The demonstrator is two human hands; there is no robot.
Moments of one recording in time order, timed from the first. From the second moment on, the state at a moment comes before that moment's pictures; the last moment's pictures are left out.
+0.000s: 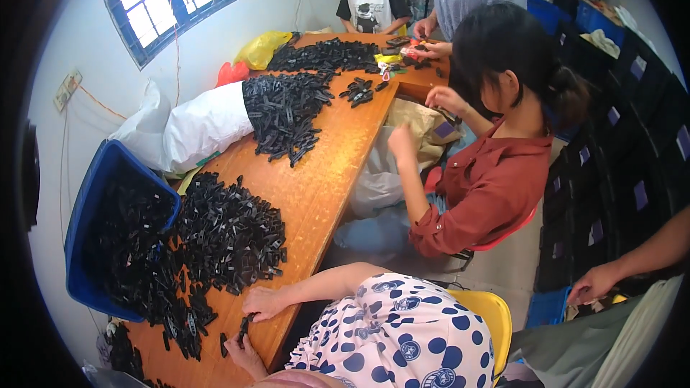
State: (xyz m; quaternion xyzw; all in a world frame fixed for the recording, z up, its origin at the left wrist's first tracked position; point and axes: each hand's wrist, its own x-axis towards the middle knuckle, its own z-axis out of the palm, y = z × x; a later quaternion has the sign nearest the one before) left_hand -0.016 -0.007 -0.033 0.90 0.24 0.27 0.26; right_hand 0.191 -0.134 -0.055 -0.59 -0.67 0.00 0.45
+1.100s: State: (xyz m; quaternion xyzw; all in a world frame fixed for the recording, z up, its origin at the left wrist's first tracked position) left_hand -0.014 0.005 -0.048 0.91 0.23 0.27 0.23; right_hand 0.196 -0.135 -0.053 -0.60 -0.67 0.01 0.44
